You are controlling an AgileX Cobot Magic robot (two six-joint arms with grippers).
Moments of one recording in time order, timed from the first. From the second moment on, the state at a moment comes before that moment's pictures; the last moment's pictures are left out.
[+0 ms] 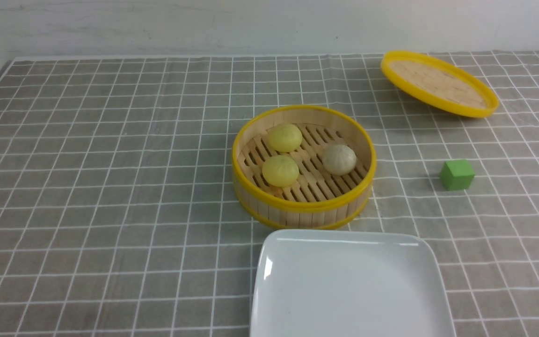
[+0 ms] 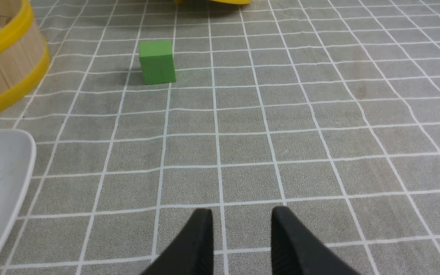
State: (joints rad) right arm -0.03 -0.01 0.01 -0.04 0.39 0.00; left arm -0.03 -0.01 0.03 0.28 0.38 -0.23
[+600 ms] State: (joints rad) right arm -0.03 -0.01 0.01 0.03 0.38 0.04; left arm -0.03 -0.01 0.03 -0.17 0.33 -0.64
